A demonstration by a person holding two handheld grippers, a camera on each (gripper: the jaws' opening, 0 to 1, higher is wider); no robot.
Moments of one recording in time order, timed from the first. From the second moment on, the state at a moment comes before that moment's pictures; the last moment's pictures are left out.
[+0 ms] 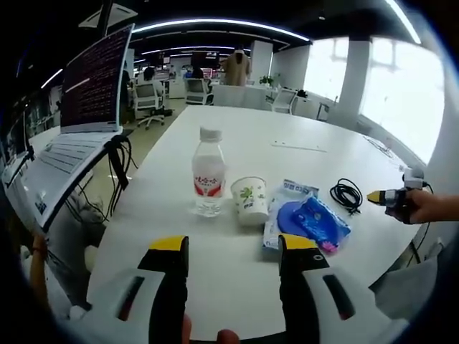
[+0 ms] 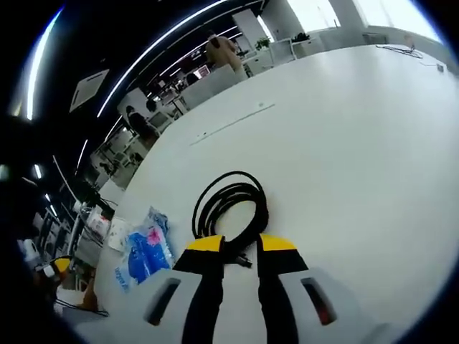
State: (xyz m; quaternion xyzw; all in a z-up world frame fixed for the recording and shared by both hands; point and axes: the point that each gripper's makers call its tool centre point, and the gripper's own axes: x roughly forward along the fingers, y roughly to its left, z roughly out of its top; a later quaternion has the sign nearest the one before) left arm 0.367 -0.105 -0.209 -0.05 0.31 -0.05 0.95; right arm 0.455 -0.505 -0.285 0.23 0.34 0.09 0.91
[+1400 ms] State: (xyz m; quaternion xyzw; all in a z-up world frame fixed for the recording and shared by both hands) left arm 0.369 -0.119 -0.219 -0.05 0.31 -0.07 0.95; right arm 0.383 -0.414 -0.292 0.25 0.37 0.18 0.87
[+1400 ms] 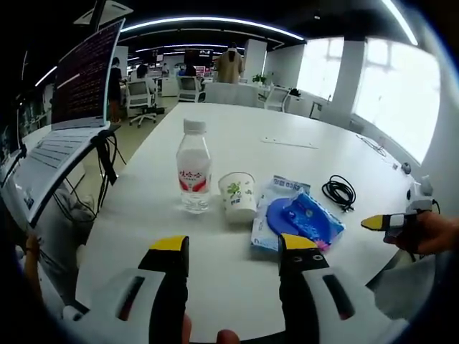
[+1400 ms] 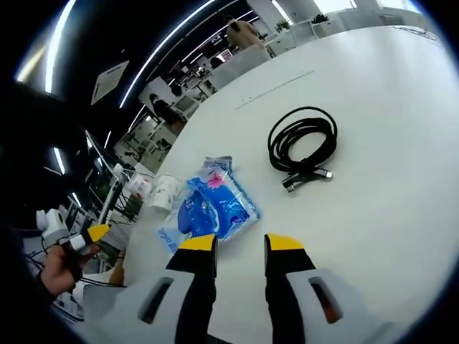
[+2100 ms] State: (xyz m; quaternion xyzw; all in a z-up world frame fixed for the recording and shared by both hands) left arm 0.372 -0.116 -0.220 -0.05 0.31 -0.07 0.95; right arm 0.385 -0.383 -0.298 0.26 0.41 0.21 0.85
